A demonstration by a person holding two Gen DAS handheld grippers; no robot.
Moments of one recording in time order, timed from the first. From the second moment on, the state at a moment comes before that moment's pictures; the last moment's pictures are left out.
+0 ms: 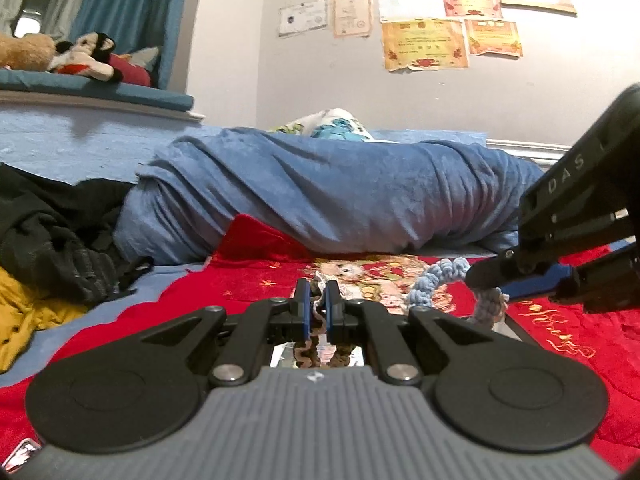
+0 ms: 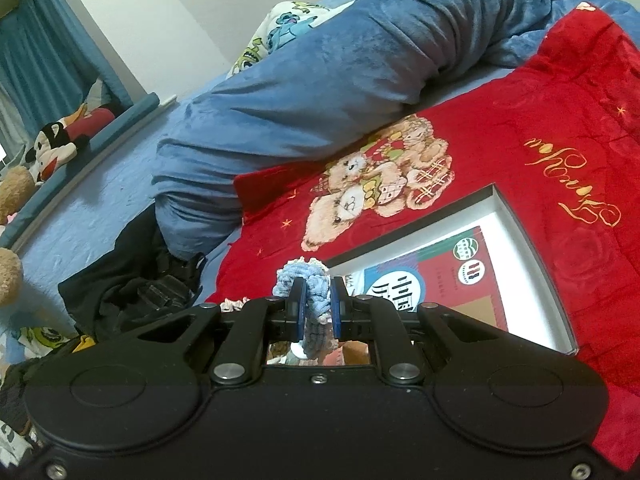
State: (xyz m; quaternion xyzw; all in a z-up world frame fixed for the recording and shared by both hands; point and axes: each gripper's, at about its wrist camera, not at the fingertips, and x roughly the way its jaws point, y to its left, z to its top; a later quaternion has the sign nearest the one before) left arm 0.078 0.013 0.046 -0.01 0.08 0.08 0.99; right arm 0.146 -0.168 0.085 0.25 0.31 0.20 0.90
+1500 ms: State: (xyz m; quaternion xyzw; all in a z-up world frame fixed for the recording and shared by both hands) left arm 0.129 0.039 0.003 -0.04 0.26 0.04 0.96; right arm 0.196 -0.179 -0.005 0.24 0.38 0.09 0.89
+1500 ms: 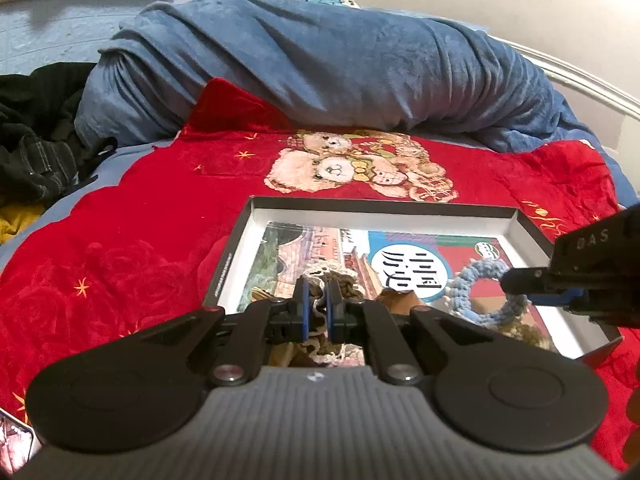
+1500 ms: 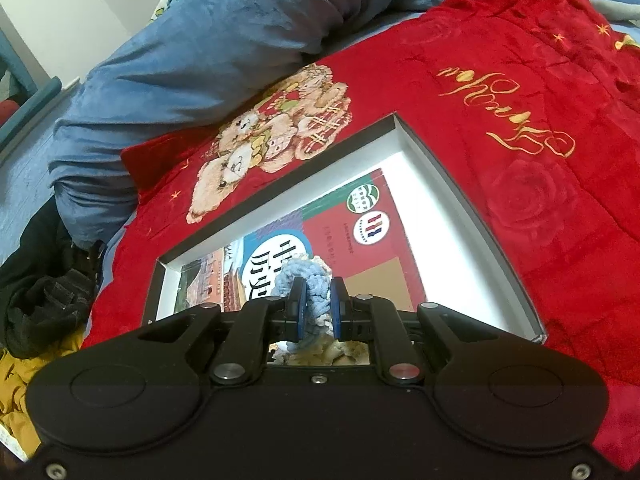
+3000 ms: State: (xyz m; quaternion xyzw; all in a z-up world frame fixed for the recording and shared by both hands) left arm 0.120 0.023 -0.002 0.00 0.25 0.04 0.97; right arm 0.191 -0.158 -0.004 0.21 0.38 0.12 0.89
